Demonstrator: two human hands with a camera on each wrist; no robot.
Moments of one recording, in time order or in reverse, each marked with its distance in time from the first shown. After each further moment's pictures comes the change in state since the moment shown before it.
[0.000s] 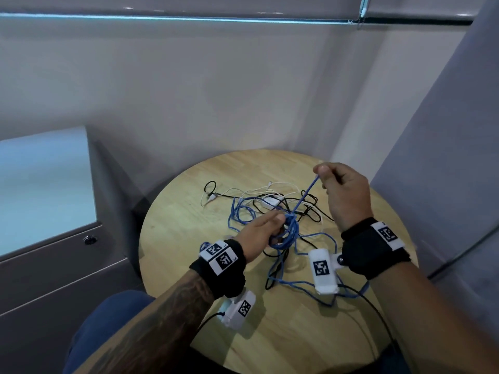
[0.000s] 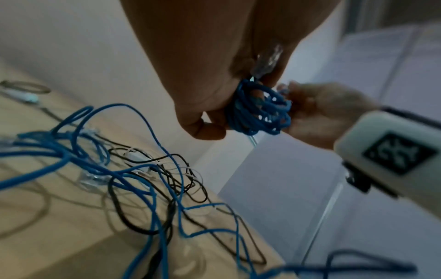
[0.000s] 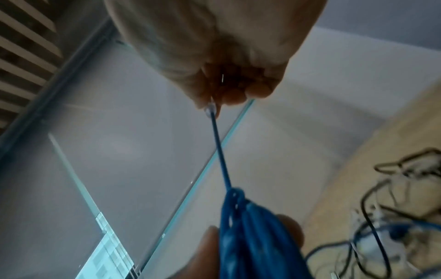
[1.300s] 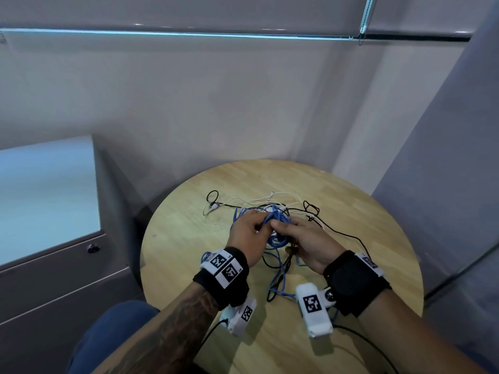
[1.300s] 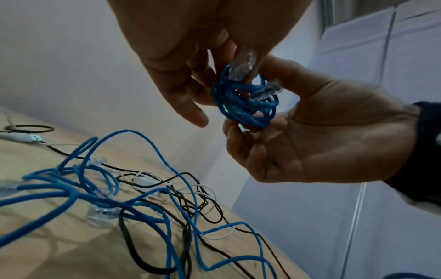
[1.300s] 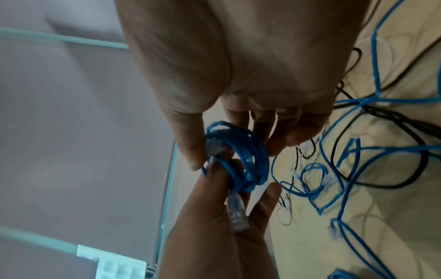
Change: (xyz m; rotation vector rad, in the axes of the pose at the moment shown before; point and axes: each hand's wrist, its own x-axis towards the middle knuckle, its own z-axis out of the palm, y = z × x) left_hand 0.011 -0.009 -0.015 0.351 0.384 0.234; right_hand -0.044 0.025 0.038 0.264 -0.588 0.618
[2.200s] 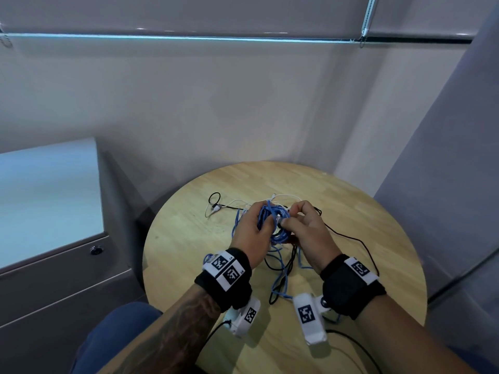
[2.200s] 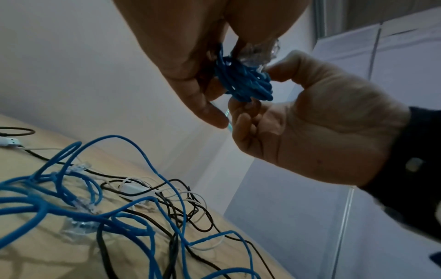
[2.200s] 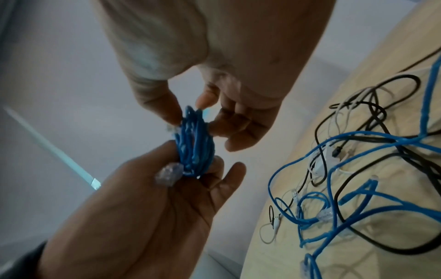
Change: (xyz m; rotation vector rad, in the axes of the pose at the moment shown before) left_hand 0.001 0.005 0.001 -0.102 0.026 -0.017; right_hand -0.010 -0.008 0.012 0.005 0.094 -0.343
